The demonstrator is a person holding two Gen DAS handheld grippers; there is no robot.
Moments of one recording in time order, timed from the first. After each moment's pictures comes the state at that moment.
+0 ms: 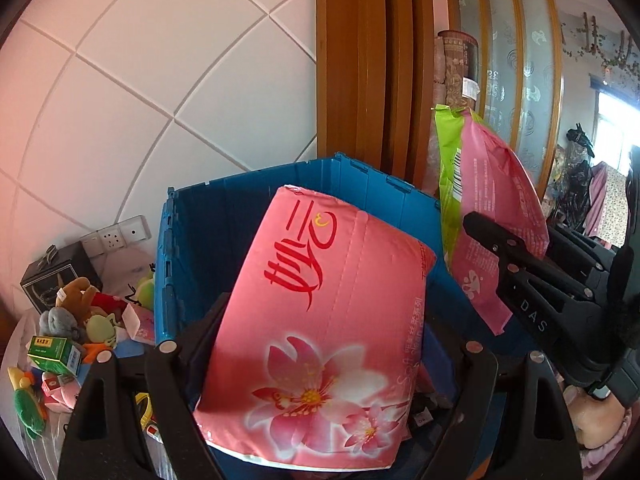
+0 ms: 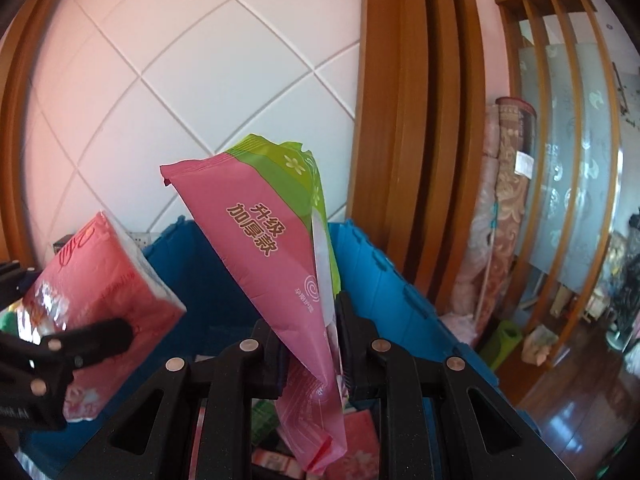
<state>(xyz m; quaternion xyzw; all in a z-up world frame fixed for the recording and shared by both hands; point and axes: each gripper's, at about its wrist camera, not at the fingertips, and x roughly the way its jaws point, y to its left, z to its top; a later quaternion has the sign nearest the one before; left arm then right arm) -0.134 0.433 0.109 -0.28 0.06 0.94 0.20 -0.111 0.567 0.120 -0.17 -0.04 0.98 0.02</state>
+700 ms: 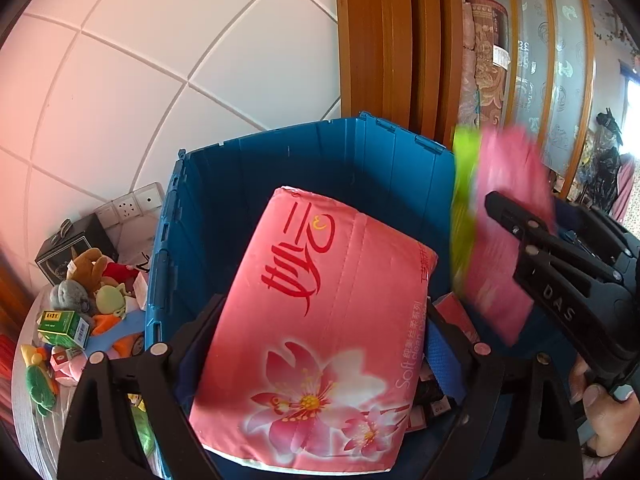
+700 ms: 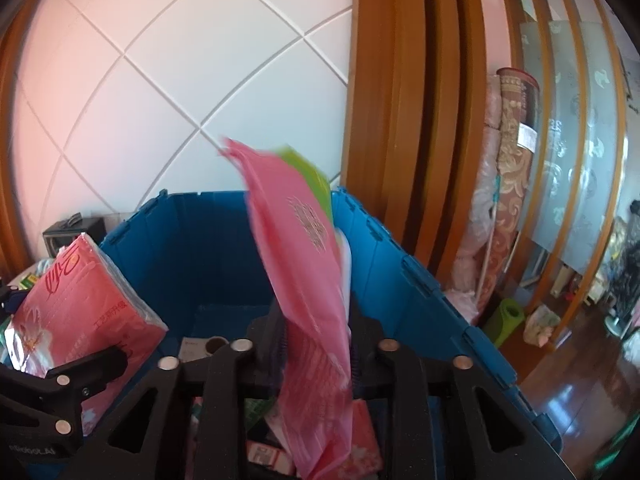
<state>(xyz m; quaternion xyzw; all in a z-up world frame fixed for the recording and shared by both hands) -0.150 0.448 0.085 -0.33 0.08 0.93 0.15 -0.143 0.597 0.096 -0.22 -0.03 0.98 0.03</state>
